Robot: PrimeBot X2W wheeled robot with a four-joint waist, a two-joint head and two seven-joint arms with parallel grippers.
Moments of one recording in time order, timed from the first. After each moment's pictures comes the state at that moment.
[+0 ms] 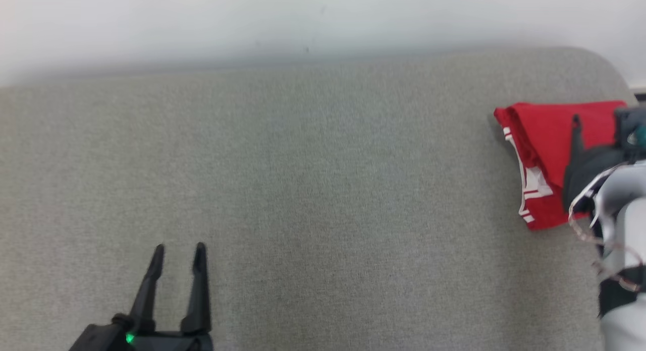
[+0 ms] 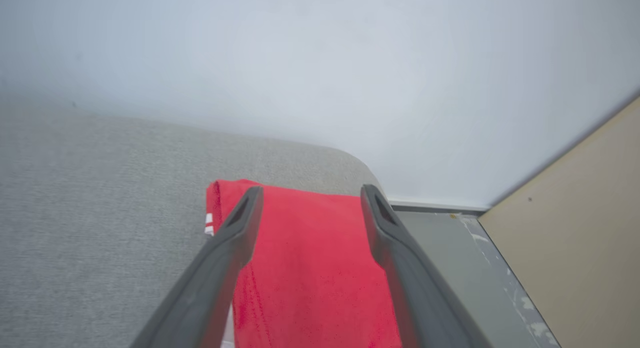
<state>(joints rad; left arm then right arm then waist) -0.01 0.06 -0.09 0.00 -0.35 -0.13 -0.26 -0.64 -0.23 -0.25 0.50 -0.28 0.13 0.23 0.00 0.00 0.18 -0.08</state>
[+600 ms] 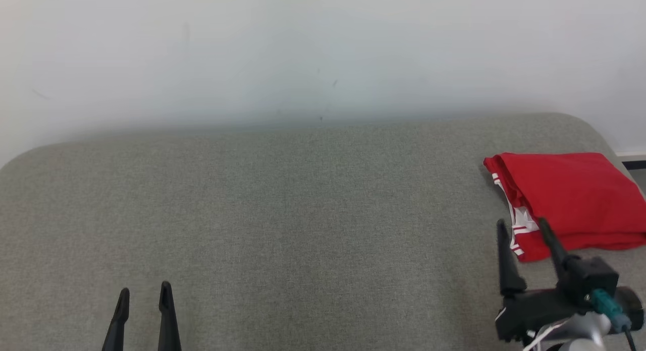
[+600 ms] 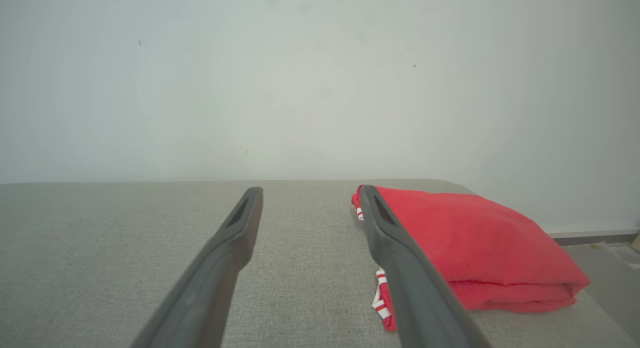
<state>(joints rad) 0.11 0.05 0.02 0.01 -0.31 -0.10 -0.26 -0.12 -0.05 -0.11 0.16 0.00 0.13 -0.08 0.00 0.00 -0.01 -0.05</state>
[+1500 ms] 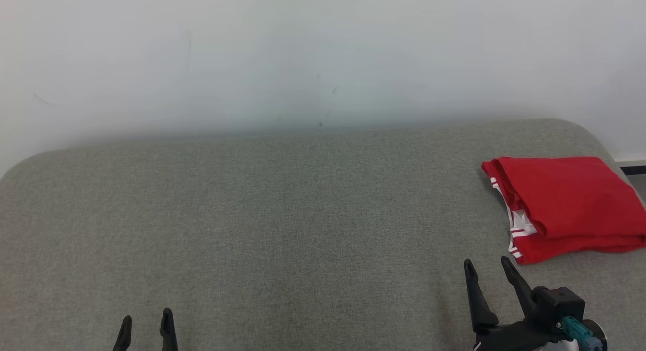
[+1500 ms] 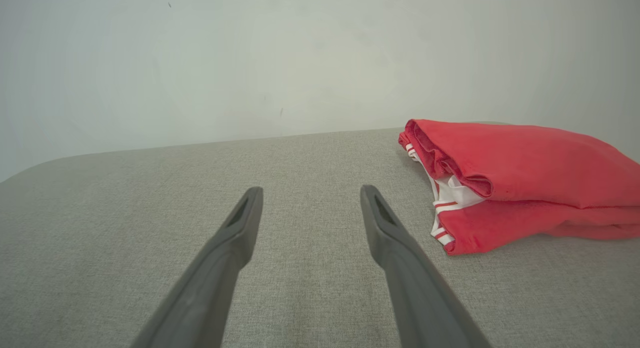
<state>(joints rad) 0.16 0.05 0.04 0.07 -0.30 -0.10 -0.26 -0.04 -0.05 0.02 0.24 0.14 0.13 -0.11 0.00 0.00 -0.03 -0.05</state>
